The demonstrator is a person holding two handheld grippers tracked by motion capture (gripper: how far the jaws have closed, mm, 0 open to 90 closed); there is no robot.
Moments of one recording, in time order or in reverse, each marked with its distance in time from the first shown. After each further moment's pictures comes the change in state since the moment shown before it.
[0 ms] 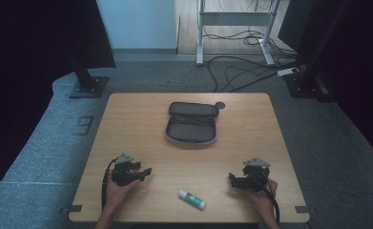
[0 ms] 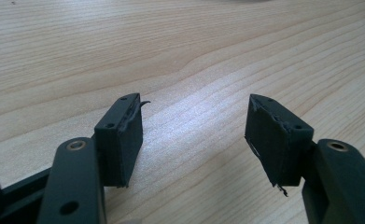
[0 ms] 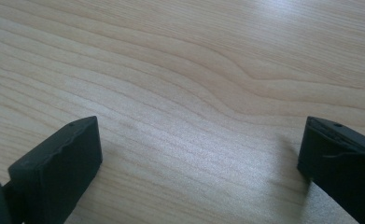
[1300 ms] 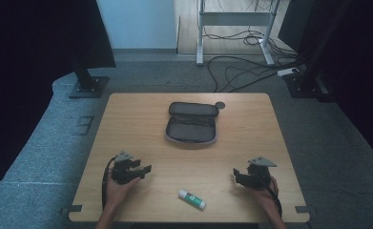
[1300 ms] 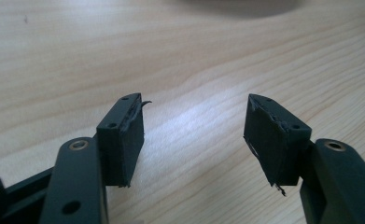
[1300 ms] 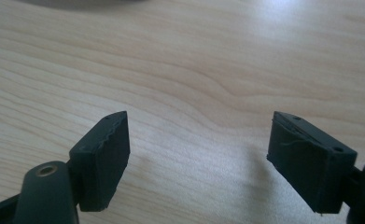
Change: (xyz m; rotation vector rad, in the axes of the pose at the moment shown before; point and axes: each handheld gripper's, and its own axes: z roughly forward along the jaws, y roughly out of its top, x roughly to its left) left arm -0.004 0.010 -0.005 -0.034 0.013 -0.018; right arm -0.006 0.004 -0.013 -0.064 0.004 0.050
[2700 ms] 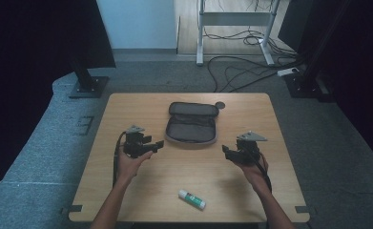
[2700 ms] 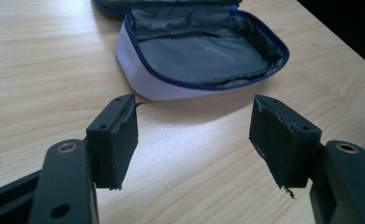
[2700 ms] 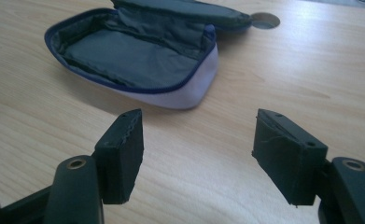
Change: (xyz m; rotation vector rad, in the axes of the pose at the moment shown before) left arm -0.018 0.094 0.017 -0.040 -0.030 -0.019; right arm 0.025 0.089 0.001 -0.088 0.077 -0.045
